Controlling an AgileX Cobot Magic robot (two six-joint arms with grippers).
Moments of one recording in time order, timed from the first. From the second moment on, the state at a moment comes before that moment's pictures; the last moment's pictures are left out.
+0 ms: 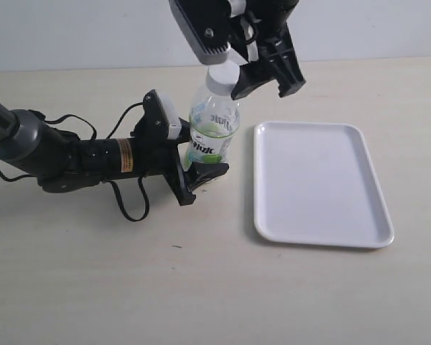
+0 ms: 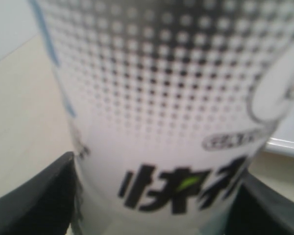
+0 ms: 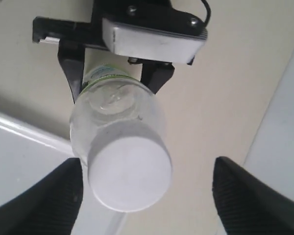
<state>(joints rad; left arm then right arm) -0.40 2.31 -1.08 0.94 -0.98 -0.16 0.46 1.81 -1.65 0.08 1.04 -1.45</state>
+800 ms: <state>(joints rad) -0.40 2.31 -1.08 0.93 -0.98 -0.16 0.46 1.81 -1.65 0.14 1.11 -0.18</state>
